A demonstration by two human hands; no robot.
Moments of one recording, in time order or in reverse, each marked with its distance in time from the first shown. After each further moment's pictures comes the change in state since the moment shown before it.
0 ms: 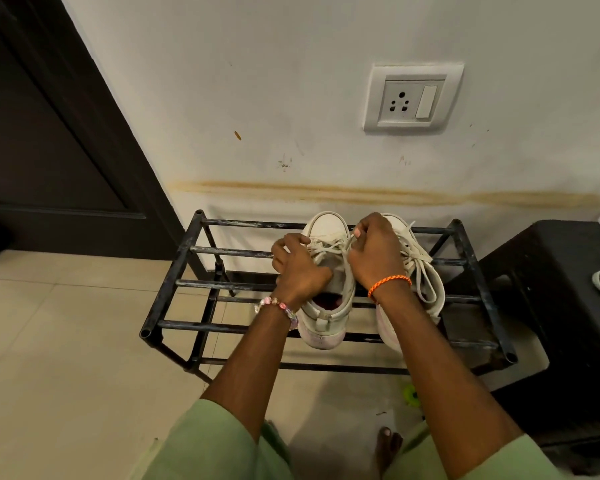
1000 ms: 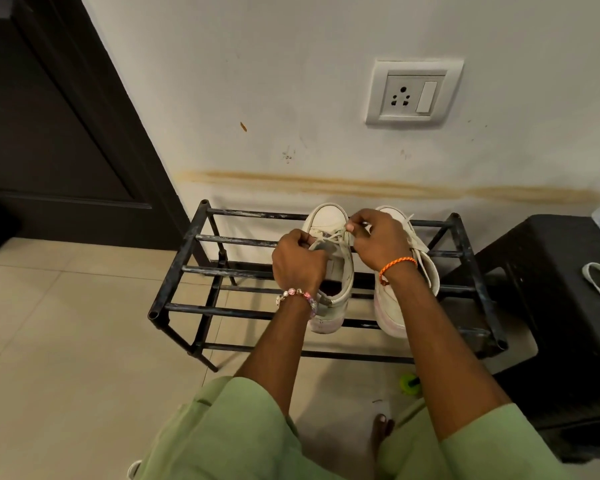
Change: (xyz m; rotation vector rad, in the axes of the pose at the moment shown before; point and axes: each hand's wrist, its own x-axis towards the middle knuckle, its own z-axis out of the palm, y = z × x) left_hand -0.021 0.005 0.008 -0.126 0.403 -0.026; right_hand 0.006 0.005 -0.010 -0.013 -0.151 0.070
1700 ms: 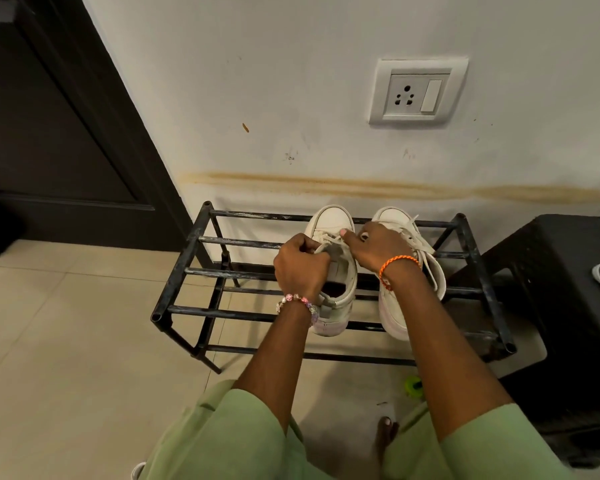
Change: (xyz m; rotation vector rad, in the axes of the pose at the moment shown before) left_hand 0.000 -0.005 0.001 -0.065 -0.010 -0.022; right_hand 0.003 0.001 0.002 -0.217 -0.265 0.190
